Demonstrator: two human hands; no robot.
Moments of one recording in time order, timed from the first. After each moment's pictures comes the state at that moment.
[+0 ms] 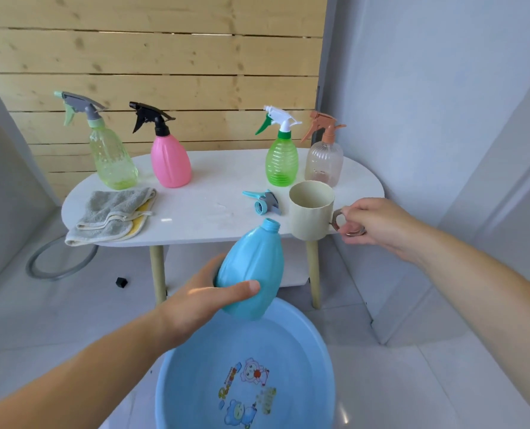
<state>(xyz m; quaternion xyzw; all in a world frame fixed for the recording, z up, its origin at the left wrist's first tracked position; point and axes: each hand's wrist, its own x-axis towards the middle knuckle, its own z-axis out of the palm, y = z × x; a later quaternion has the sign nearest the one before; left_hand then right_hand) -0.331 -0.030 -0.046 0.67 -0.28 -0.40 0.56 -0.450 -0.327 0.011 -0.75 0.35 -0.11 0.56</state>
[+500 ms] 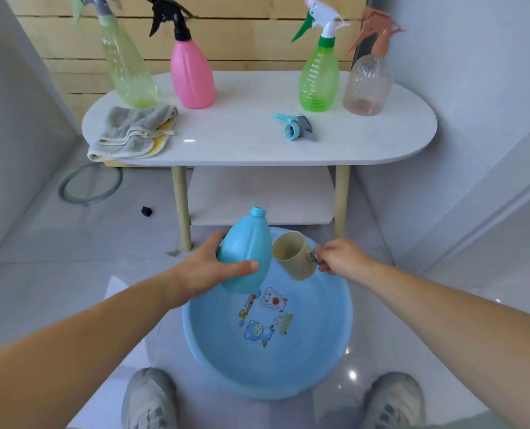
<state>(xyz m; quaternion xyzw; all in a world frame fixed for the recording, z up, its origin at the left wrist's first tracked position) -0.330 0.023 -0.133 0.77 -0.17 -0.40 0.47 -0.444 -0.241 -0.182 -0.81 0.37 0.09 0.45</state>
